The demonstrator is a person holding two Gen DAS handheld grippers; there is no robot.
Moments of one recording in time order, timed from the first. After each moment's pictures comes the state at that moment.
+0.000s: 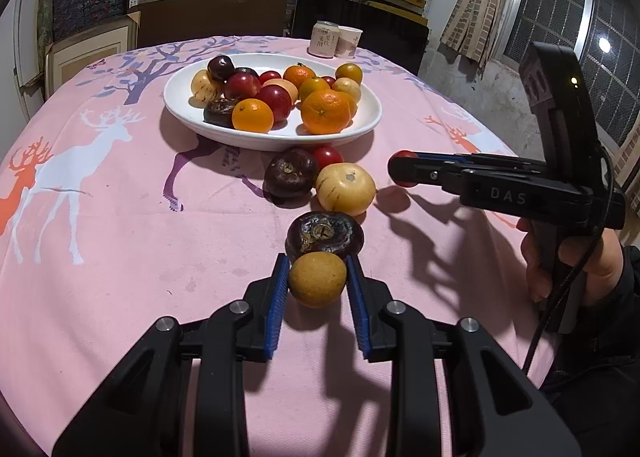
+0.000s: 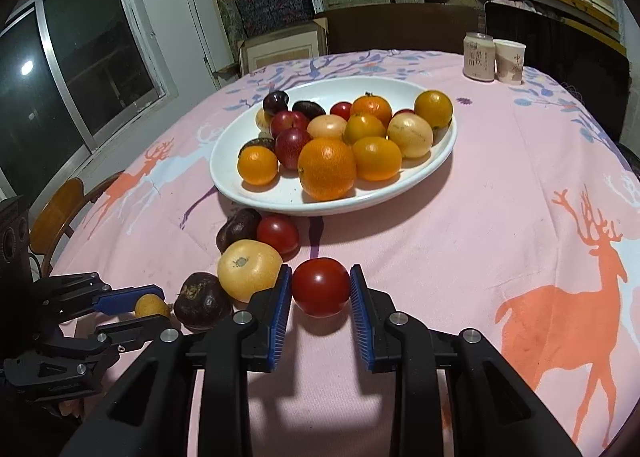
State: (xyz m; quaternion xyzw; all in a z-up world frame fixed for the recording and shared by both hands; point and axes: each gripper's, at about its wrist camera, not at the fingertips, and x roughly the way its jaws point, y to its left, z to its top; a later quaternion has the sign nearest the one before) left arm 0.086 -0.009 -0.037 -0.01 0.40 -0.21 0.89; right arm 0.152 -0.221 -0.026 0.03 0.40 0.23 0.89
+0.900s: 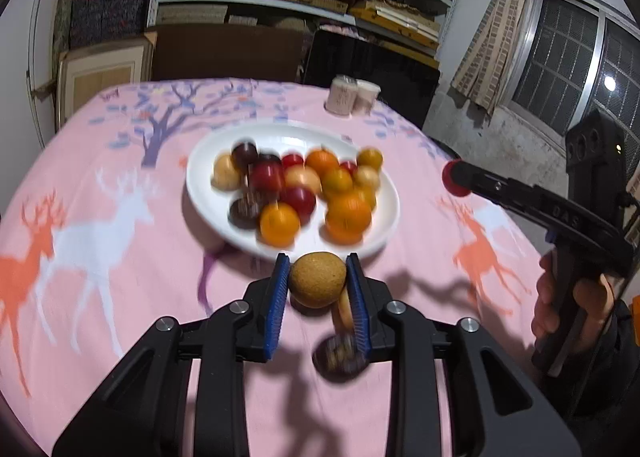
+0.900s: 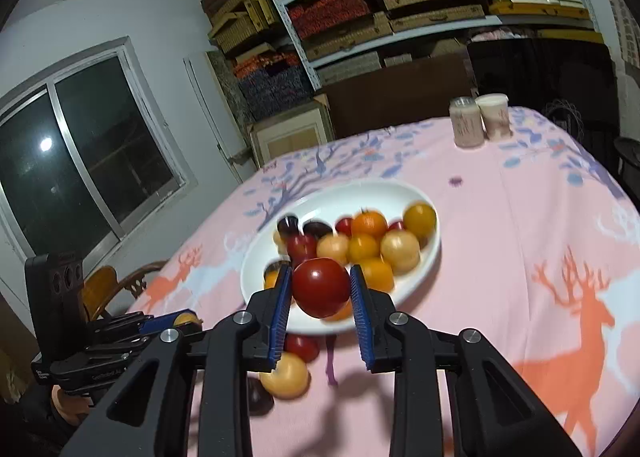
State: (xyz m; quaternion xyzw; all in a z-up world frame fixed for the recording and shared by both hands) left arm 0.144 0.008 0.030 -0.05 0.35 -0.19 0.91; right arm 0.178 -0.255 0.047 0.14 0.29 0.25 0.92
